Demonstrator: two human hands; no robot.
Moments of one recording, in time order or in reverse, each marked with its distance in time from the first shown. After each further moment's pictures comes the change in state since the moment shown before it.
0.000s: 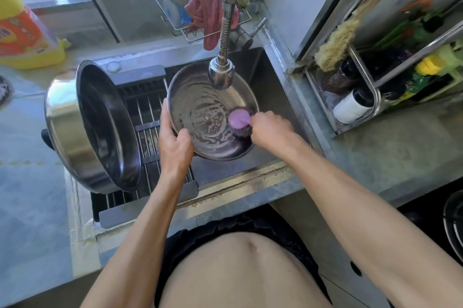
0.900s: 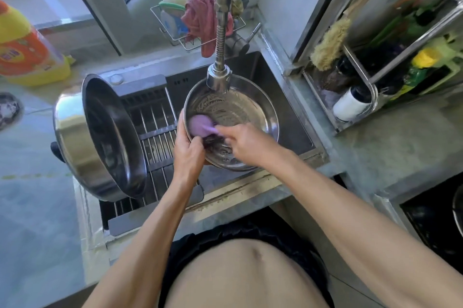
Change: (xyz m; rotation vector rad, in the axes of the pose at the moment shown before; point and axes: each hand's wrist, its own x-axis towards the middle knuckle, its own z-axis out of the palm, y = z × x) left_hand -0.006 0.001 0.007 0.057 -0.108 -0.090; right_hand -0.028 -0.023 0.010 0.353 0.052 -0.349
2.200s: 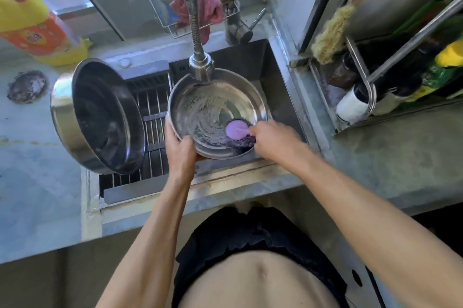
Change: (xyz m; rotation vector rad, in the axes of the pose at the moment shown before) left_hand -0.036 0.007 0.051 -0.093 0.305 -0.118; right_hand -0.019 0.084 -0.026 -0.255 -0.101 0.066
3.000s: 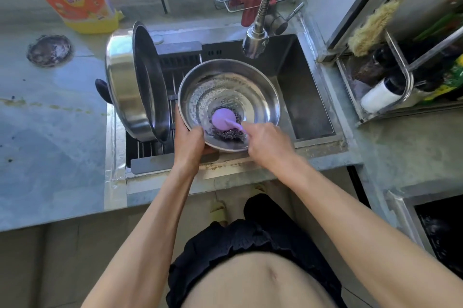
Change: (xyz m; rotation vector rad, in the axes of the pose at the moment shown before) left_hand 0.008 -0.035 -0.092 -0.044 -0.111 -0.042; right_hand -0.037 -0.111 0.054 -0.014 0.200 -0.079
